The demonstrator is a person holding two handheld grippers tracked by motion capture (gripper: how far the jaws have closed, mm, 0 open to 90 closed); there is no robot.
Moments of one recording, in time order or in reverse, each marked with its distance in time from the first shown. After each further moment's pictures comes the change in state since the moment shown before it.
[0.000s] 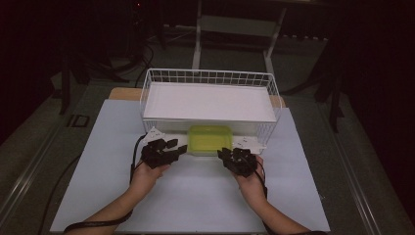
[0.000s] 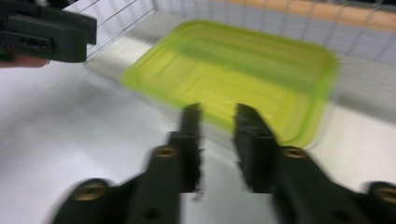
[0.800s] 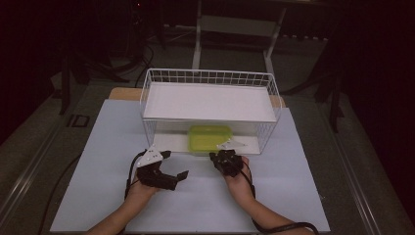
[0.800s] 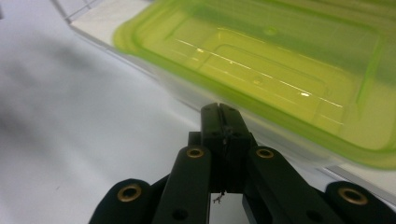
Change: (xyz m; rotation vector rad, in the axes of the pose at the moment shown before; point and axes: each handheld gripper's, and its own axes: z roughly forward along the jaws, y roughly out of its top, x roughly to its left) left arm -0.017 -0.034 -0.021 -0.037 -0.089 0.166; right arm 0.010 -0.009 0.047 0.088 -0.017 -0.042
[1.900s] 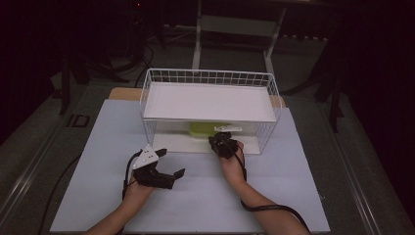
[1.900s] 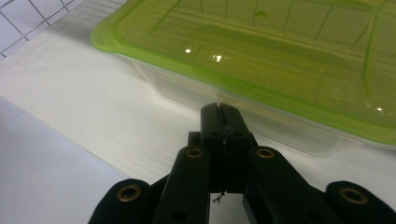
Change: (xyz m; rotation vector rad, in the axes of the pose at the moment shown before) left arm 0.006 -0.003 -0.005 -0.043 0.027 0.002; right arm -0.026 0.031 0.046 -0.010 -0.077 0.079
